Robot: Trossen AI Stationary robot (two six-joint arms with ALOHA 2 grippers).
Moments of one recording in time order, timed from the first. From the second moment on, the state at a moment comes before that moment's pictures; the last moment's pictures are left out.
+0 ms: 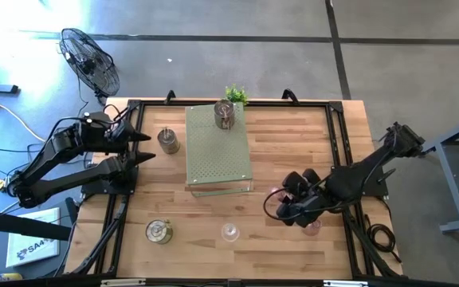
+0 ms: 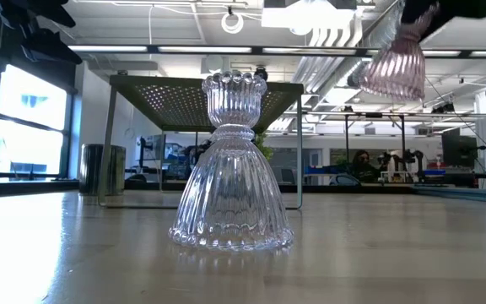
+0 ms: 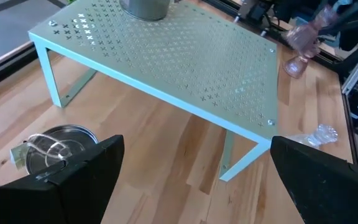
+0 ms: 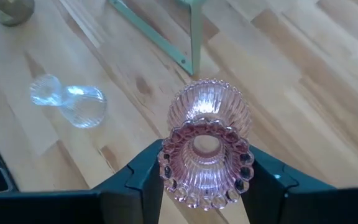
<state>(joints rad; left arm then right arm) 0.53 0.36 0.80 -0.97 0.26 -0.18 0.57 1.42 1.28 -1.08 0.48 1.21</state>
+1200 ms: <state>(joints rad) 0.53 0.35 0.66 -0.63 0.54 -0.18 0.18 1.96 2.19 -1.49 0.31 0.70</state>
